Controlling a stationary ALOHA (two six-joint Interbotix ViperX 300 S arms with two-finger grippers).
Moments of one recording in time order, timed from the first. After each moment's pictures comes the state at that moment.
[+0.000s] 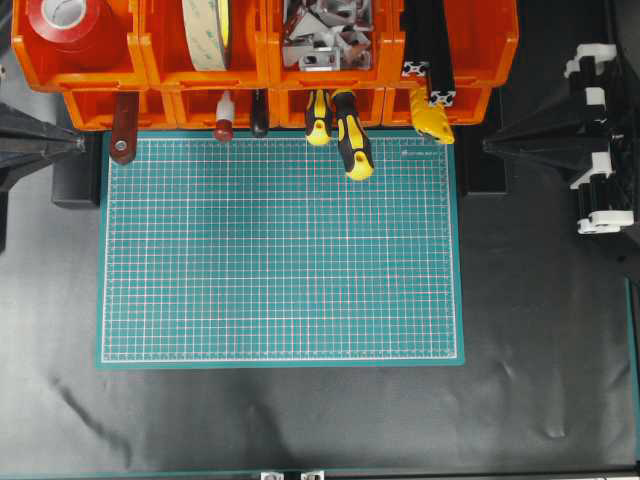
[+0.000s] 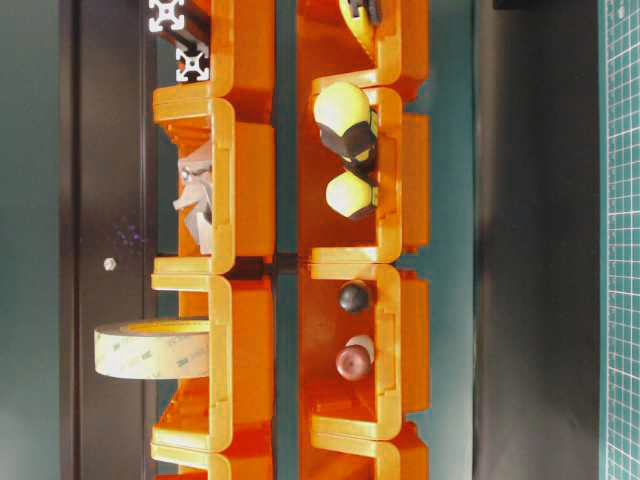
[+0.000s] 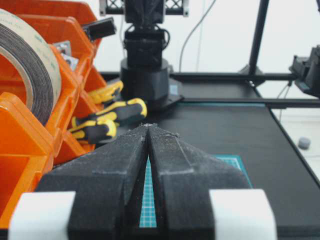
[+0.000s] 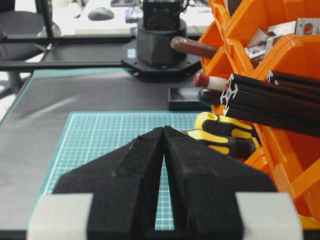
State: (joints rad) left arm 0.00 -0.97 1.17 0.00 -0.29 0.00; right arm 0.00 -0.96 1.17 0.00 -0.10 0.00
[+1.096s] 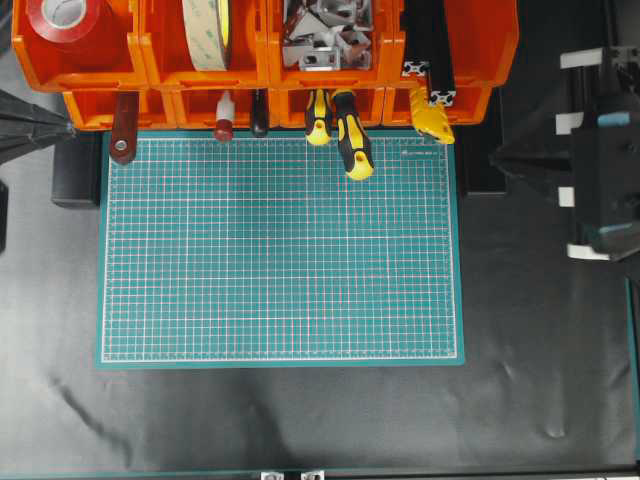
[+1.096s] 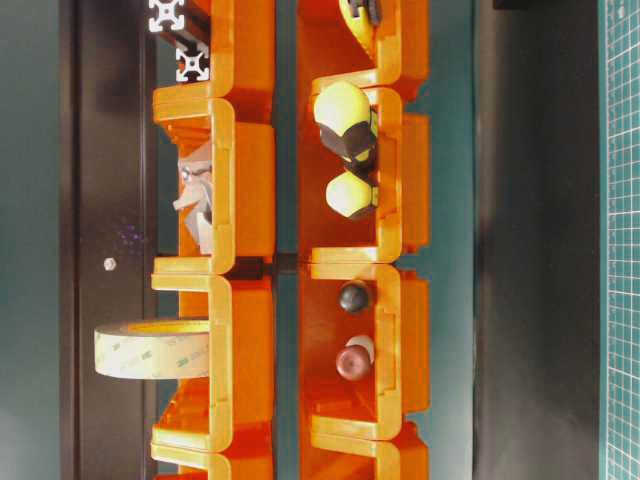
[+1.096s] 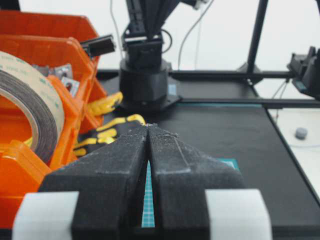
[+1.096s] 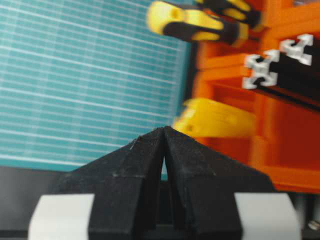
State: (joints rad) left arm 0.00 -0.98 1.00 0.03 -0.06 -0.04; right arm 0.37 -0.63 0.58 -0.53 1.12 0.24
